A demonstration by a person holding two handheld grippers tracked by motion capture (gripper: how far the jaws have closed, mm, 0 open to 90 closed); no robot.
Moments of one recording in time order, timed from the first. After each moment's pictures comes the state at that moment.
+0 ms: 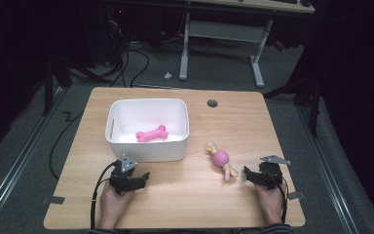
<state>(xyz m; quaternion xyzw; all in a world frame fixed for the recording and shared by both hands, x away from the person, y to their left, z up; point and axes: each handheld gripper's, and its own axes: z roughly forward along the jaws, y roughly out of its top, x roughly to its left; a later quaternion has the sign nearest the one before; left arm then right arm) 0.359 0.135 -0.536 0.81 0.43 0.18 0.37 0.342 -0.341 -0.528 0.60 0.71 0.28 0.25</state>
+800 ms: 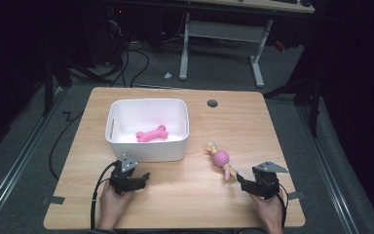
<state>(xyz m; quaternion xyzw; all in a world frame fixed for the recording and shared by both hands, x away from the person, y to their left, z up) 0.358 0.135 -0.536 0.81 0.42 0.18 0.37 0.306 -0.307 -0.496 0.54 0.75 0.33 0.23</state>
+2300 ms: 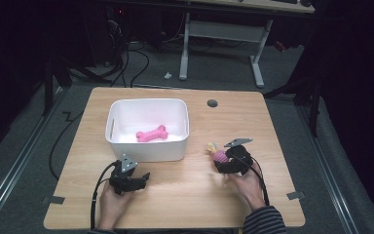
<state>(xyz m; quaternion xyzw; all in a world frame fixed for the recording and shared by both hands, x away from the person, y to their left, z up) 0.358 0.135 -0.536 0.81 0.42 0.18 0.37 0.383 -0.242 -0.479 0.49 0.82 0.25 0.17</state>
